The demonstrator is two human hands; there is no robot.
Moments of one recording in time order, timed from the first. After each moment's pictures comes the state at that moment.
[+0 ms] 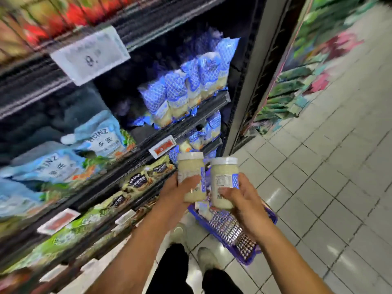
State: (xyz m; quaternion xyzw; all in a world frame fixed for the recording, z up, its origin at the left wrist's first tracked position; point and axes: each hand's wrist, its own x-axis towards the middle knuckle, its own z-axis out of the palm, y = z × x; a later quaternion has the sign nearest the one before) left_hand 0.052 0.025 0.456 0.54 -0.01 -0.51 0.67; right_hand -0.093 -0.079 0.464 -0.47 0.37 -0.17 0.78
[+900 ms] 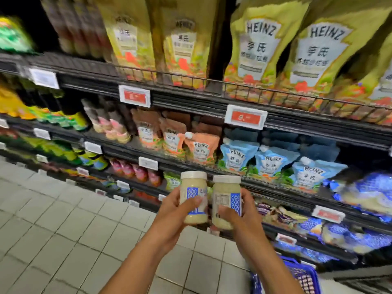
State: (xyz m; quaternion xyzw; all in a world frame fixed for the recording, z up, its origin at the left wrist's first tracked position) left_hand 0.028 0.375 0.555 0.54 0.17 -0.08 0.82; right_hand 0.040 0.205 0.544 -0.60 0.06 0.13 0.79
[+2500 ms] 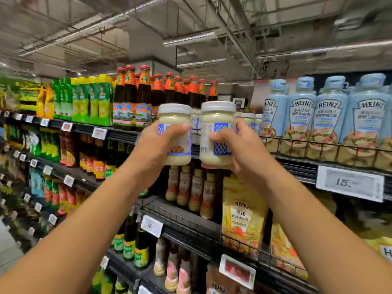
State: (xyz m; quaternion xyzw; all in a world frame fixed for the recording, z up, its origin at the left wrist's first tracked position) left_hand 0.145 0.676 0.942 0.64 -0.17 0.32 0.68; right_hand 0.192 0.496 0.958 -0.61 -0.37 0.03 0.70
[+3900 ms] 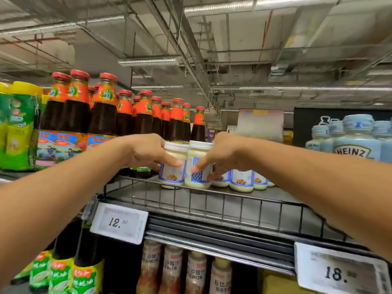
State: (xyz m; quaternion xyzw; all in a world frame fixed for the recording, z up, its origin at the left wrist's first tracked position) left_hand 0.398 0.848 1.047 0.89 -0.14 0.01 0.43; right_hand 0.408 0.636 1.065 -0.90 -0.19 0.02 0.39
